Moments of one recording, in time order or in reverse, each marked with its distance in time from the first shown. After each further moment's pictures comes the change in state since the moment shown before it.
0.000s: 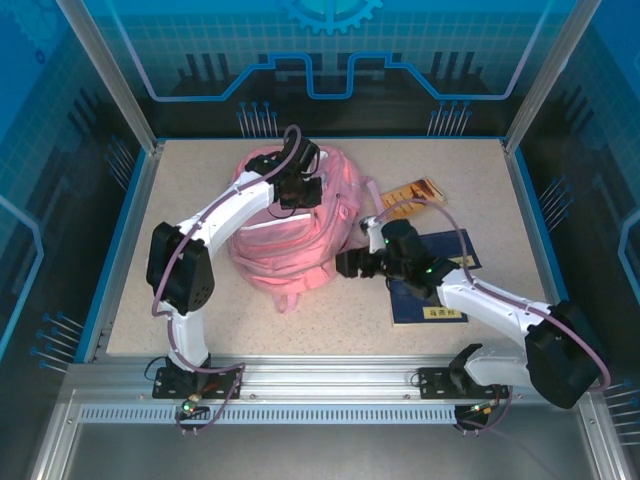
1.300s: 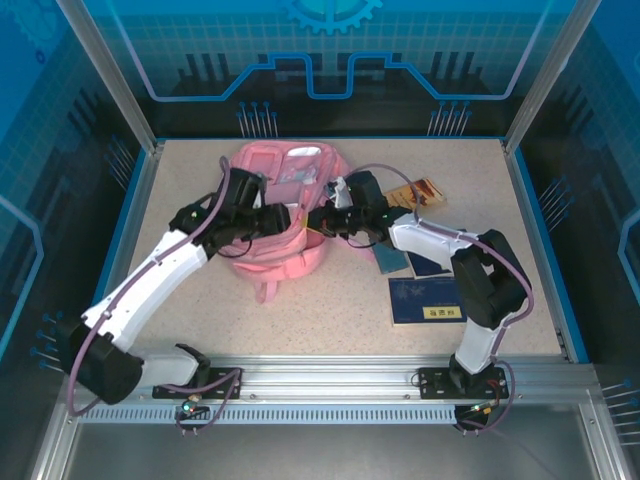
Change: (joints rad) left arm 0.010 -0.647 -0.534 0.064 -0.011 -0.107; right arm -0.037 0.544 0.511 0.050 -0.341 0.419
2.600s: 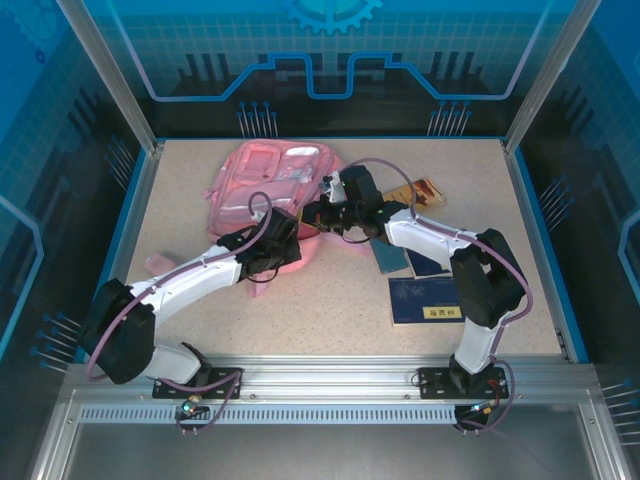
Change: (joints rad) left arm -0.137 0.141 -0.270 0.304 -0.190 -0.224; right arm 0.024 0.009 0.062 -0.053 0.046 0.021
